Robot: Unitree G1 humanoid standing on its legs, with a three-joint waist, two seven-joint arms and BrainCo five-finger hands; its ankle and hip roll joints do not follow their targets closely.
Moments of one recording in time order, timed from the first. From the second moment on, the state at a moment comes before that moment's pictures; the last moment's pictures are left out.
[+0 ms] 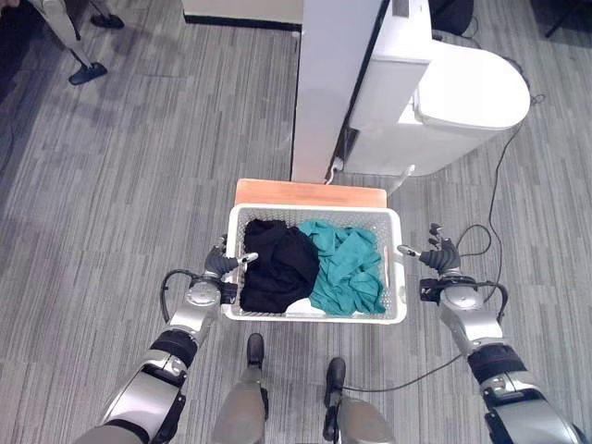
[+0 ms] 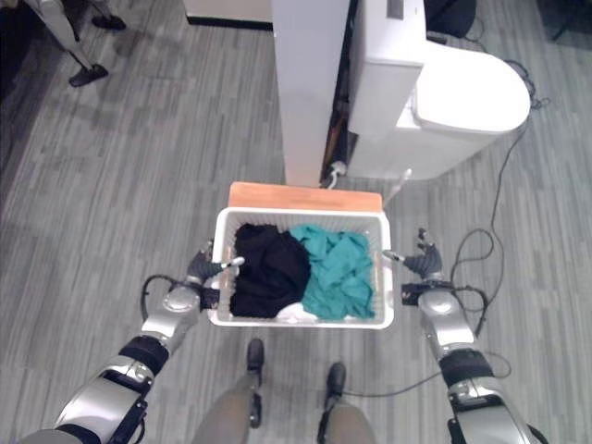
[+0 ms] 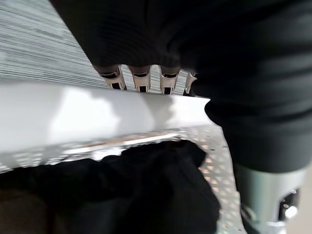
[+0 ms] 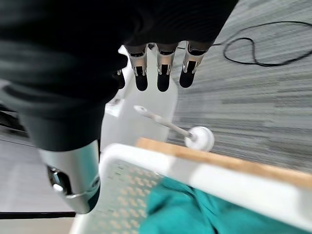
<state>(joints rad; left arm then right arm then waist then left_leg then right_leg) -0.57 0.34 -0.34 0.90 -0.36 -0.03 0.19 -0.44 -0.44 0.18 0.67 0.34 0.02 -0.24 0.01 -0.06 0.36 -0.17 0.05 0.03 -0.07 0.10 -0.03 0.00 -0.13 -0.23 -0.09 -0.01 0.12</state>
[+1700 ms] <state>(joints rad) -0.71 0.51 -0.59 0.76 0.11 0.03 0.21 -0.42 -0.42 0.29 0.69 0.36 0.09 -0.22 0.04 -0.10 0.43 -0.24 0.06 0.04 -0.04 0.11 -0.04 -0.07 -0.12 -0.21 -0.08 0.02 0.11</state>
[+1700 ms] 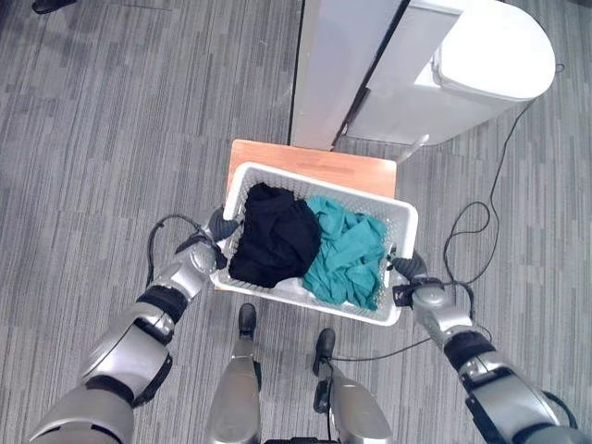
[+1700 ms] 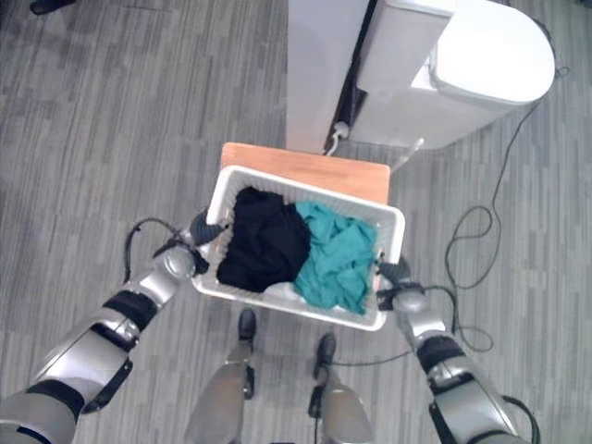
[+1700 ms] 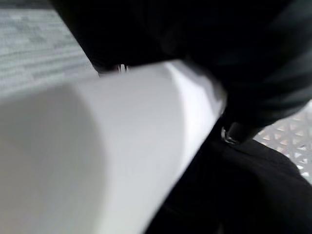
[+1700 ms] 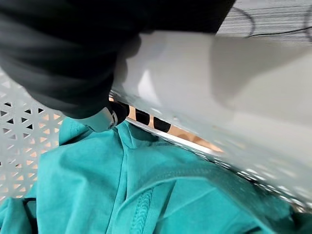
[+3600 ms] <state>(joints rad) -0.36 0.51 -0.42 0.33 0.15 0.05 0.01 -0.14 -0.43 0.04 0.47 0.24 0.13 -0.04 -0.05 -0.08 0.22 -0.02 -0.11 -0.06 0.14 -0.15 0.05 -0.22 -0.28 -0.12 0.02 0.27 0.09</state>
